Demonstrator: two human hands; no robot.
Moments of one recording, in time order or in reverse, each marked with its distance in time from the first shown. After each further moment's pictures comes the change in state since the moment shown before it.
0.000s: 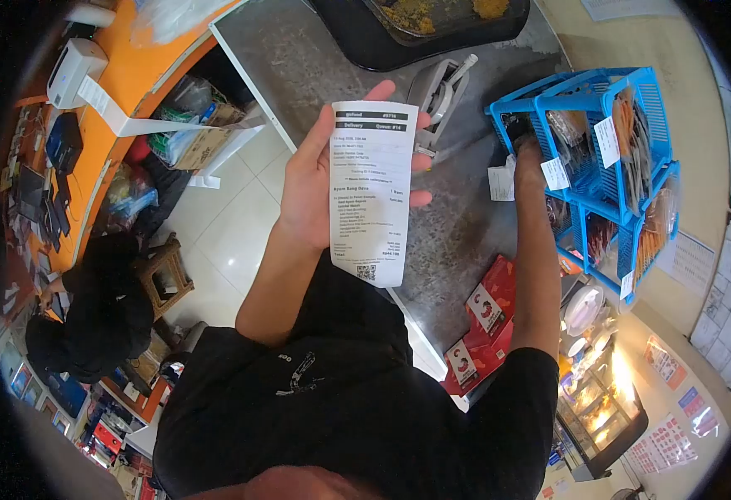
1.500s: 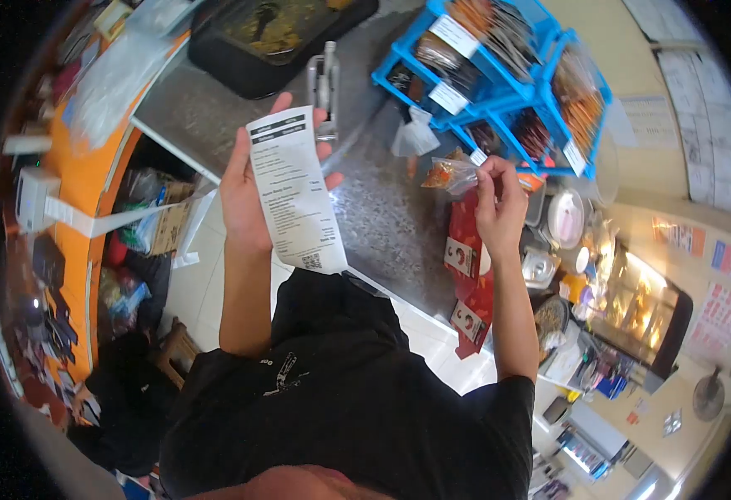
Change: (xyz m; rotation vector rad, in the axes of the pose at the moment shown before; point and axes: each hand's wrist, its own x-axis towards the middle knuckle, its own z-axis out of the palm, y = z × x) left_hand -0.005 -0.028 0.019 0.000 -0.154 -0.158; right_hand -0.244 0.025 -0.200 1.344 0.434 0.378
